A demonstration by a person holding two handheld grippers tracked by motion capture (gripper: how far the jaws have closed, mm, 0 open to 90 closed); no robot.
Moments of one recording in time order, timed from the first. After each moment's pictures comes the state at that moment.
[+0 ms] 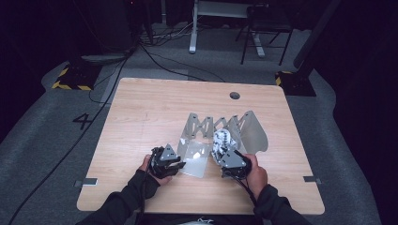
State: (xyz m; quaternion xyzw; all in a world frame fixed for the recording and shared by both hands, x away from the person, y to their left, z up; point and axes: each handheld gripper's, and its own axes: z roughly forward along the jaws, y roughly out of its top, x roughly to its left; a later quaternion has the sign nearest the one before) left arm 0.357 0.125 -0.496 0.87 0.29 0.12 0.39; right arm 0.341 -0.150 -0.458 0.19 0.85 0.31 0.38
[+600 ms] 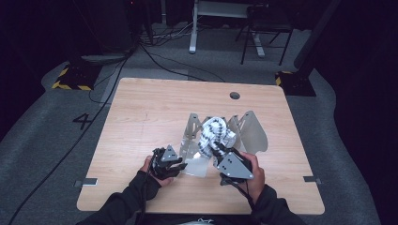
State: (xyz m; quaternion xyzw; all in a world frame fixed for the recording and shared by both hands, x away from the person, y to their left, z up) left arm 0.353 0.119 -0.495 0.87 0.29 0.11 0.39; right arm 0.306 -0.128 -0.407 0.14 0.79 0.41 0.43
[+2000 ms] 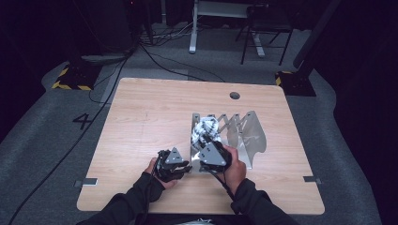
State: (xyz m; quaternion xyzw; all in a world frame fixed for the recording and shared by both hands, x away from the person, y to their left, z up) left arm 0.348 0.105 -0.496 0.87 0.27 0.09 0.40; right arm 0.345 -0.080 -0.441 0.17 0.80 0.34 0.46
